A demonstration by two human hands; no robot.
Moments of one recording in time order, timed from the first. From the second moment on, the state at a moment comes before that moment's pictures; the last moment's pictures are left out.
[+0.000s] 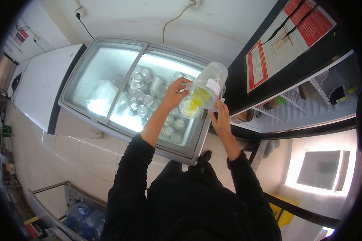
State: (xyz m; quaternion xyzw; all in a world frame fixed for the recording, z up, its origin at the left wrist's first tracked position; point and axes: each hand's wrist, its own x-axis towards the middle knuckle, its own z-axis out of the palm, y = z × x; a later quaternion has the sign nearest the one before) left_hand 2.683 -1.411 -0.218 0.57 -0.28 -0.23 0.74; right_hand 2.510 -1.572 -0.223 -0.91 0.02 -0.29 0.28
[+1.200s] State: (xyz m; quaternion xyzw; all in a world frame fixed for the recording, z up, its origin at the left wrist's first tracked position) left_hand 2.682 -1.417 -0.216 0.56 -0.28 -0.22 0.75; right_hand 2.509 -1.571 -0.213 -0.92 0.01 -0.31 0.25
